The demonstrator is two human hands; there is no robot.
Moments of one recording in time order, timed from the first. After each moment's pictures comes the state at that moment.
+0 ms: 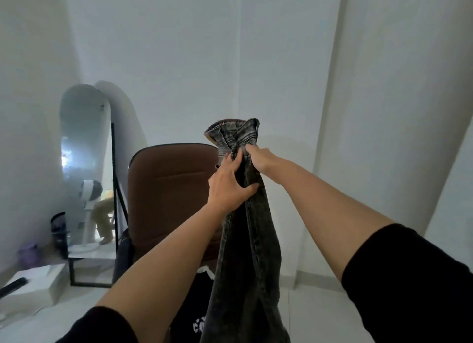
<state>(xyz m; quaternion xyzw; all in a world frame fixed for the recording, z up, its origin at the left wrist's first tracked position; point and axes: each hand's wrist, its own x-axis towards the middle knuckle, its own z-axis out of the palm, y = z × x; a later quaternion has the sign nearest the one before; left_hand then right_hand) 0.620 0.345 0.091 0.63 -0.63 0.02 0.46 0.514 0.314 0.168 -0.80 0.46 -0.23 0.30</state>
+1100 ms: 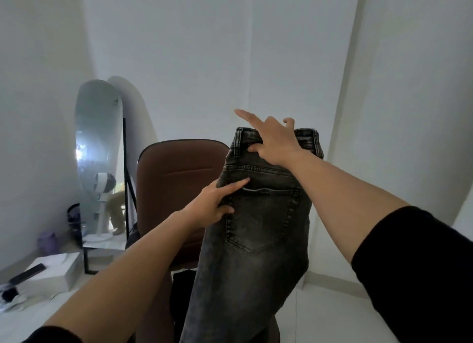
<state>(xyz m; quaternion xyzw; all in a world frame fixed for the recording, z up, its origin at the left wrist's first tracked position) 0.679 0.357 0.063 0.55 -0.78 -0.01 0.30 0.512 0.269 0.187 -0.89 0.34 -0.29 -0.11</state>
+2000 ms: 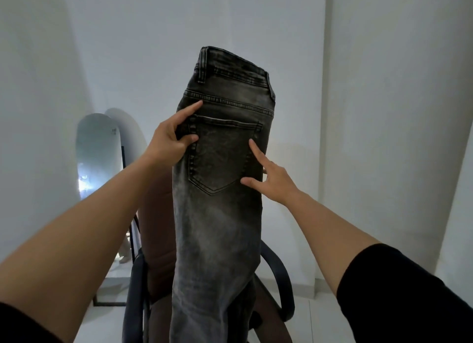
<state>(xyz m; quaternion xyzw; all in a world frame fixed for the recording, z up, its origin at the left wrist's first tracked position) 0.682 0.394 0.218 0.49 -0.70 0.06 0.52 0.468 0.291 0.128 -0.85 0.31 -0.39 0.19</state>
